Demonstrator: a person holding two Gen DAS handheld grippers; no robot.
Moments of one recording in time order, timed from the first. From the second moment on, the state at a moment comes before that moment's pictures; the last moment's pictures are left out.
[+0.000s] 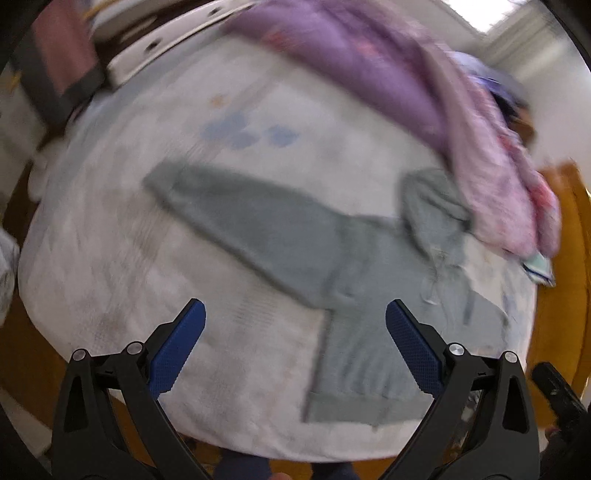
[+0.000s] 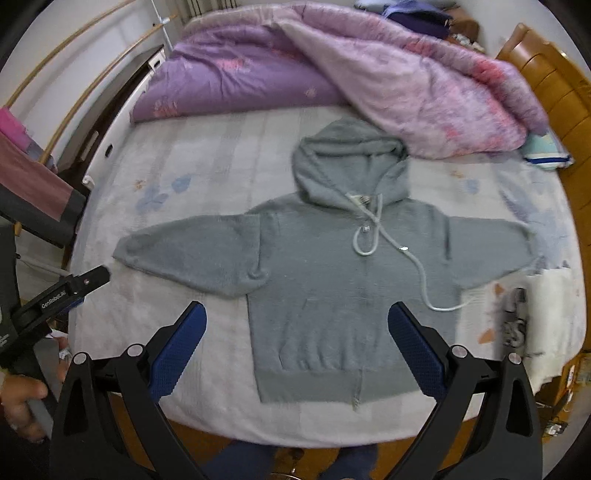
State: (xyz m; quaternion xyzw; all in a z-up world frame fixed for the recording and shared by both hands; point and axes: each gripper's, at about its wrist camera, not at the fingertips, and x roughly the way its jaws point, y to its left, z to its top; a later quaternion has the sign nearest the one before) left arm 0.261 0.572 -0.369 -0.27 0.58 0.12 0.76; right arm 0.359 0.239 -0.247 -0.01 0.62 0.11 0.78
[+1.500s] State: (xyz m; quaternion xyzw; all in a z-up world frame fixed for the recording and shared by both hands) left arm 0.344 0.506 -0.305 -0.20 0.35 0.14 0.90; right arm 0.482 0.163 -0.503 0.18 0.70 0.21 0.66
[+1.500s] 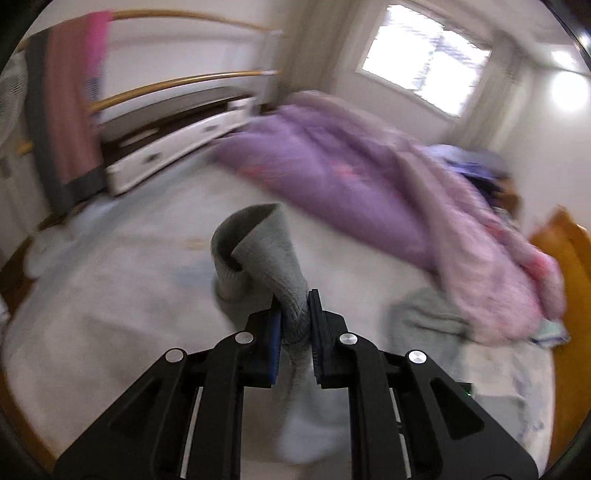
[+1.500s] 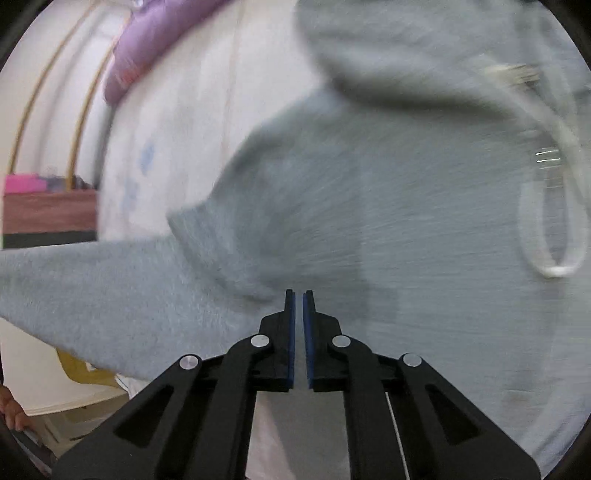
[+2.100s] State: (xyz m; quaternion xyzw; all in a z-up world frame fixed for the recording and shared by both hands) left arm 0.467 0.082 -0.510 -0.09 0.52 -0.08 0.85; right arm 0.529 -0.318 -0.385 0.12 0.58 -0.07 0.80
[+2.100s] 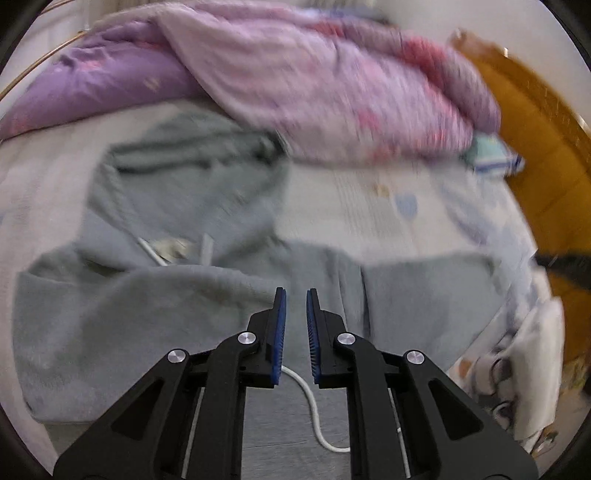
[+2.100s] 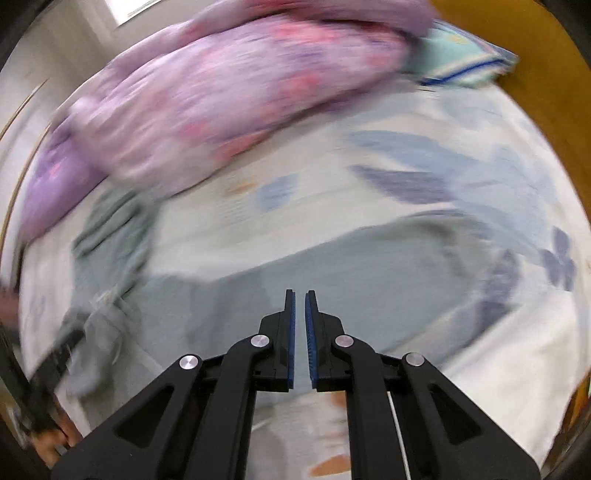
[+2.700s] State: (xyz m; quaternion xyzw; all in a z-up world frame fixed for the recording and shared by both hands) left arm 0.466 0.060 -0.570 0.03 0.58 -0.01 0.81; right arm 0.546 -0.505 -0.502 0.31 0.65 -0.24 0.65
